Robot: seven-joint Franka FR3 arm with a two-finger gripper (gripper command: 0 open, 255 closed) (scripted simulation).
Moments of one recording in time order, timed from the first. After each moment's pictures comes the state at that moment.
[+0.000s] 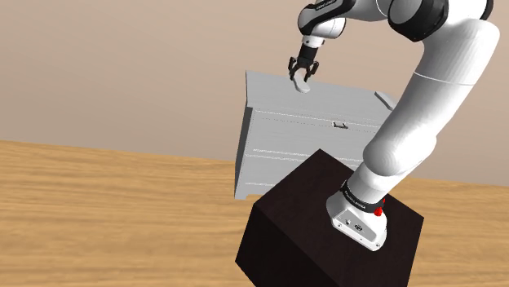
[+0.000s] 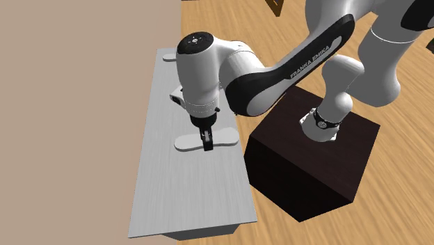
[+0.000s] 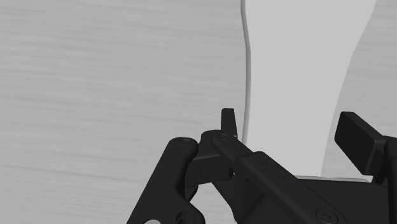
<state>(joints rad) -0.23 0.16 -0.31 -1.92 0.08 2.07 0.11</state>
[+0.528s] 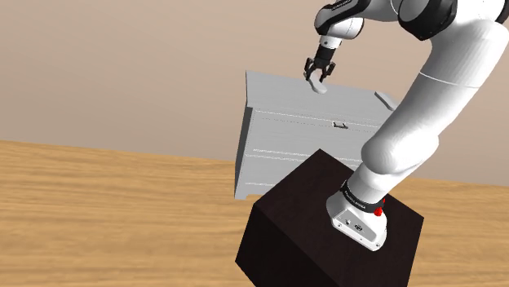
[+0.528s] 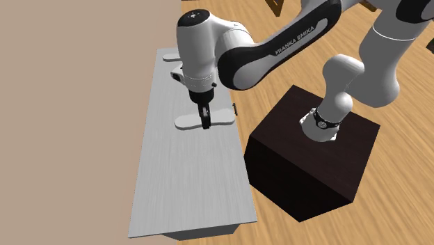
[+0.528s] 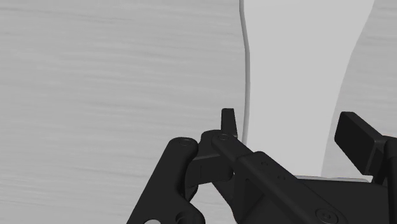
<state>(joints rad) -0.31 0.11 -0.36 -1.96 0.06 2.06 -0.02</state>
